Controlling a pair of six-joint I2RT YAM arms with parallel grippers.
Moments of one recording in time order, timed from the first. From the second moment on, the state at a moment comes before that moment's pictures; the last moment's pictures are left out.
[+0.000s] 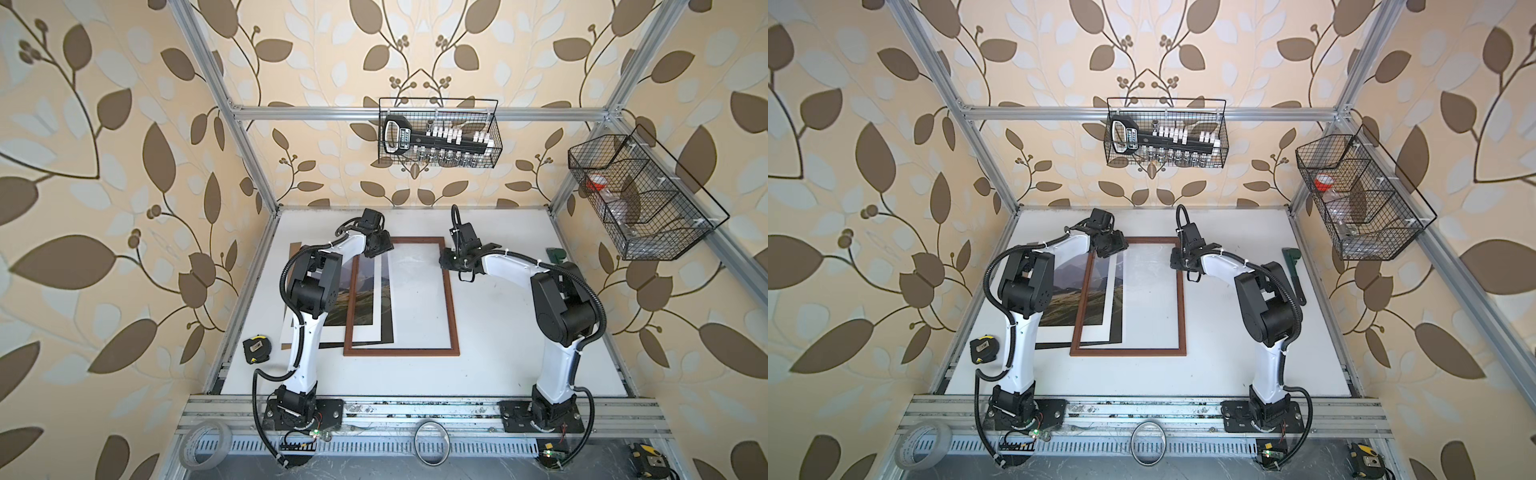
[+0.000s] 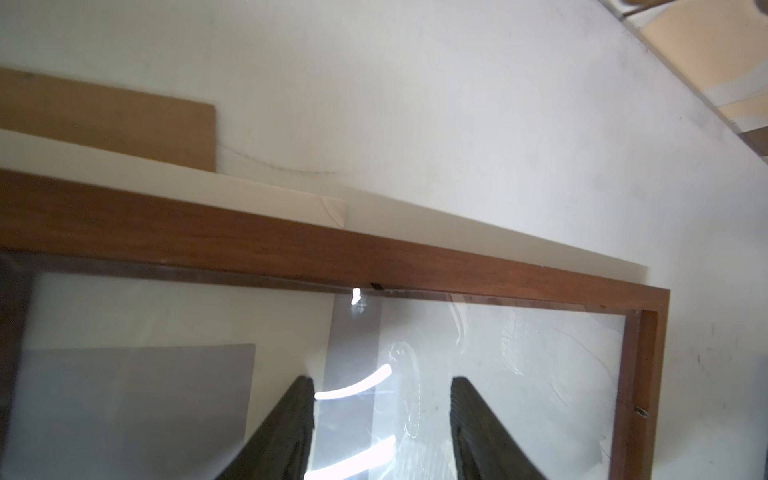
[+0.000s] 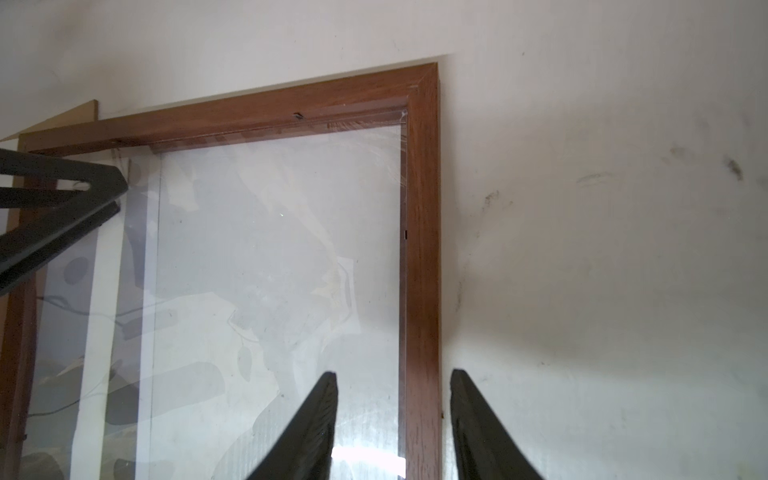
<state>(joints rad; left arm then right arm) -0.29 2.26 1.70 -0.38 0.15 -0.62 0.38 1.96 1.32 -0.30 0.04 0.47</state>
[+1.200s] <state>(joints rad) -0.20 1.86 1.19 -0.48 0.21 -0.69 0.34 1.85 1.15 -0.36 -0.14 0.50</state>
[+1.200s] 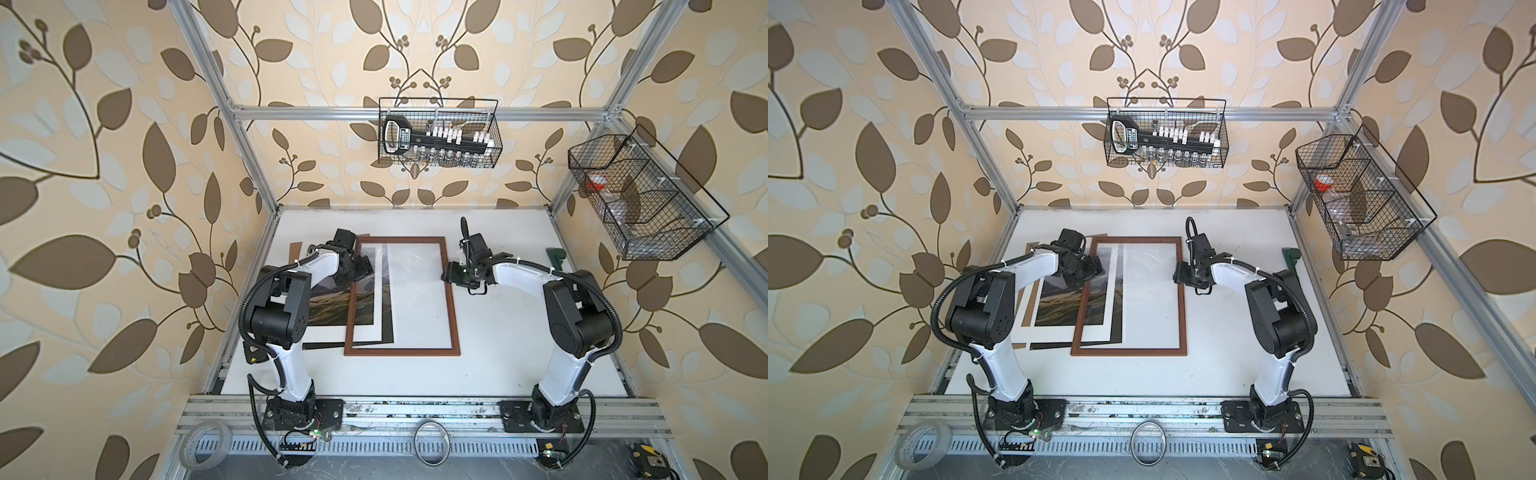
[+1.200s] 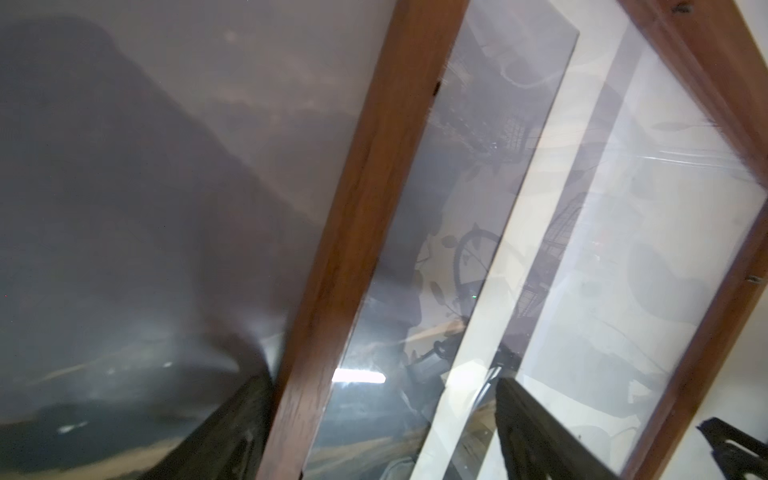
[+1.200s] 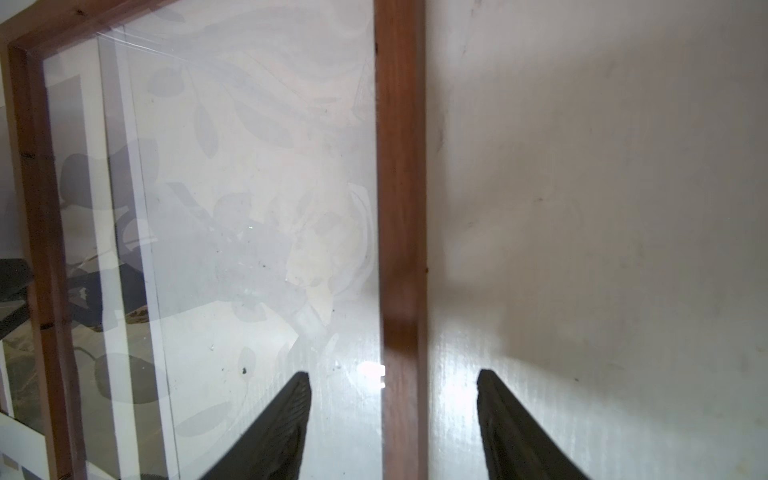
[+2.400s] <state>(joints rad) -0.51 2.03 1.37 -0.33 0.32 -0.84 0.06 1.79 1.05 -0.43 0.09 0.43</state>
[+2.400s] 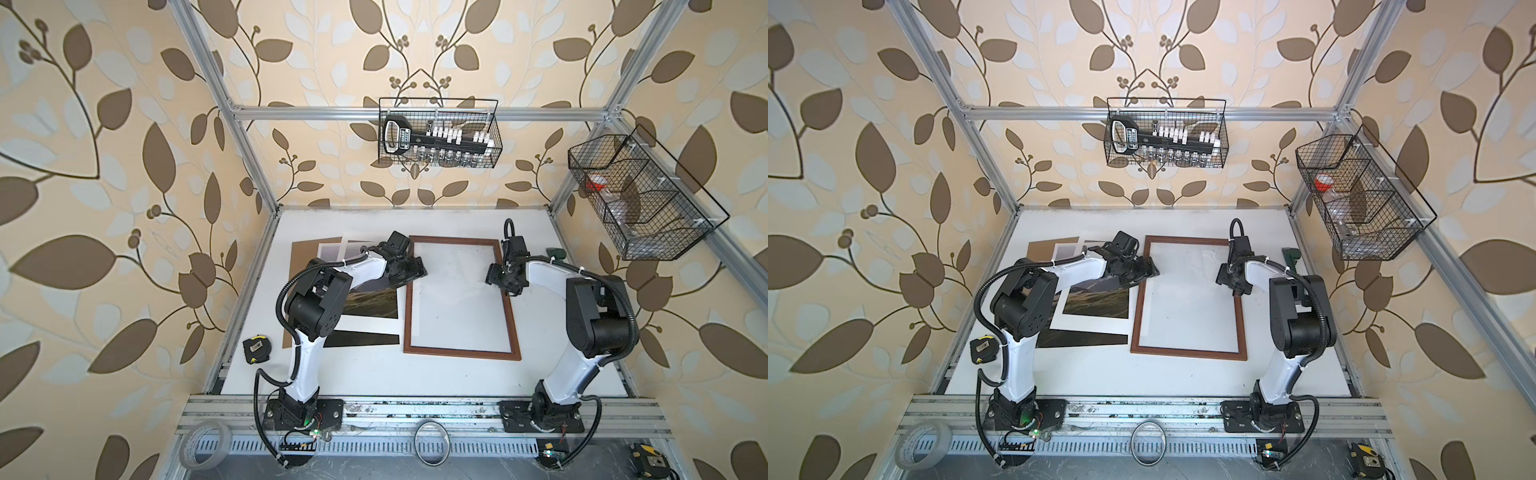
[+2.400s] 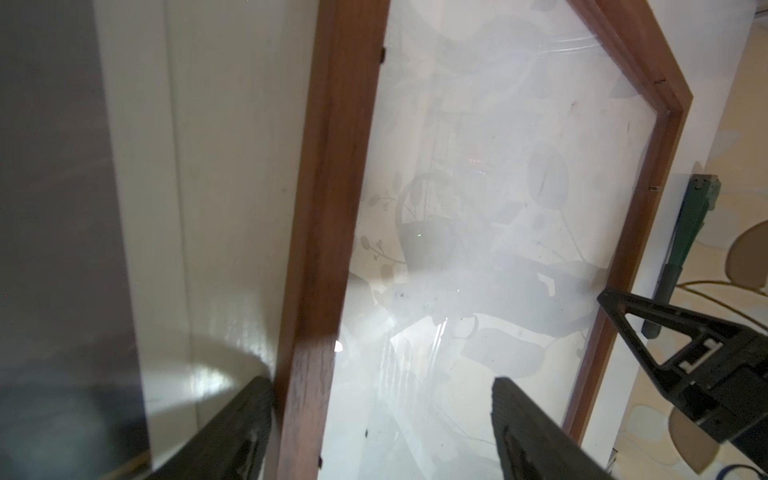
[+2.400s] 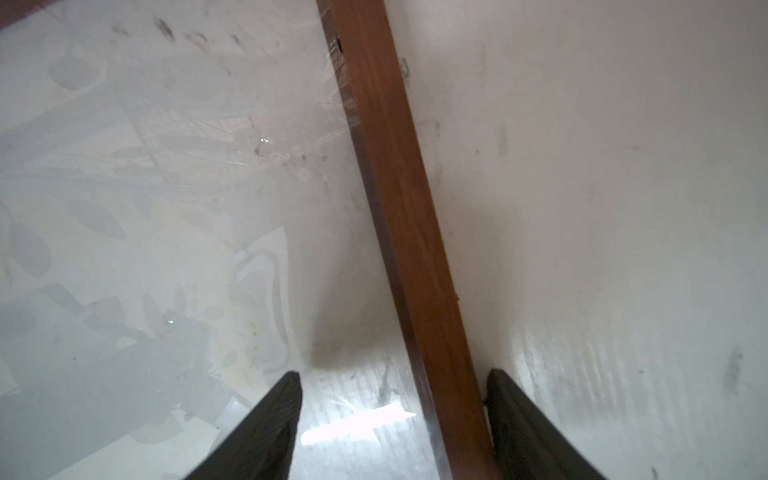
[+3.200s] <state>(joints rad) -0.32 1.49 0.73 -0.29 0.24 -0.87 0.90 1.79 1.29 -0.63 0.35 0.60</state>
